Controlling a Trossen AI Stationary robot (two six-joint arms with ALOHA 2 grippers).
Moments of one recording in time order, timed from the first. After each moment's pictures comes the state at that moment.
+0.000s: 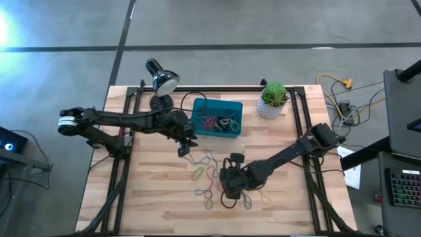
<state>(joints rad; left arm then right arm) 0.12 1.30 0.88 -0.32 0.16 -0.18 0.43 1.94 1.33 -0.63 0.40 0.49</state>
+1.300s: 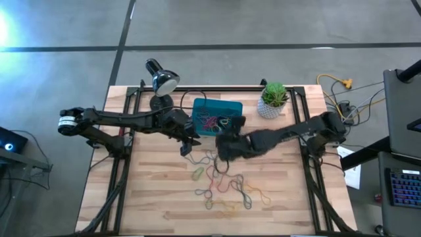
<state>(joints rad) 0.12 1.30 0.88 -0.25 0.16 -0.23 0.21 1.77 1.47 -0.77 0.81 0.12</state>
